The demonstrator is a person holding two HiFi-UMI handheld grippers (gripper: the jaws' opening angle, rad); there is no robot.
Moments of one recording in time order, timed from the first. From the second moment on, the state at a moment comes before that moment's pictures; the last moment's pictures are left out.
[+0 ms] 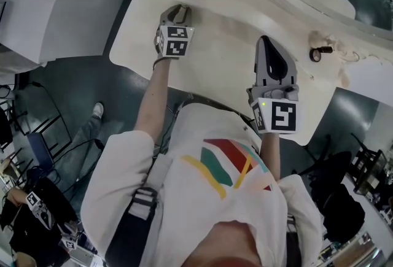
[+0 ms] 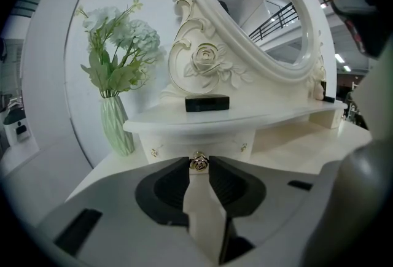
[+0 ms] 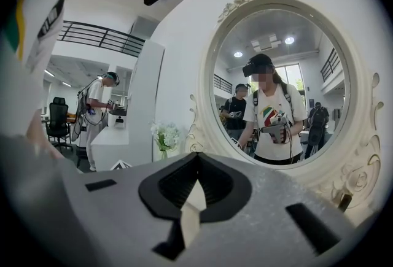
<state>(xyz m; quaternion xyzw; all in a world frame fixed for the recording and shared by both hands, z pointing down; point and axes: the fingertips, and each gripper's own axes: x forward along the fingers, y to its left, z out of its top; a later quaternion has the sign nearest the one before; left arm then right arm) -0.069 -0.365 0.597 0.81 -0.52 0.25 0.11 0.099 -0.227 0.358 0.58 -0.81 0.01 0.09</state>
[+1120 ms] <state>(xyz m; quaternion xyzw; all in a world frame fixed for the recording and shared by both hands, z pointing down) -0.079 -0.341 0.599 0.80 -0.52 0.26 0.11 0.098 -0.219 0.355 0.56 -0.82 0.01 0.08</state>
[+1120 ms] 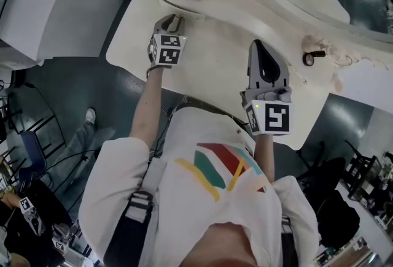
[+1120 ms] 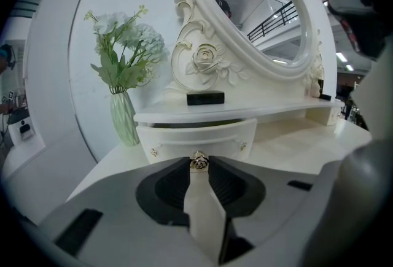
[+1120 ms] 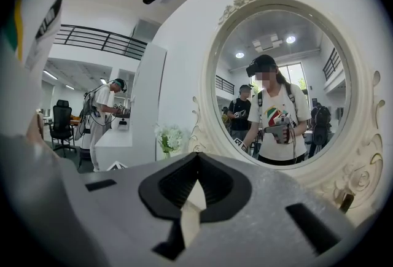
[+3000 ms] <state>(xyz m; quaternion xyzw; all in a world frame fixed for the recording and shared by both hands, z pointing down) -0.090 -0.316 0.598 0.80 -0.52 0.28 0.12 0.080 -0.222 0.351 0.54 -0.84 0.00 0.08</state>
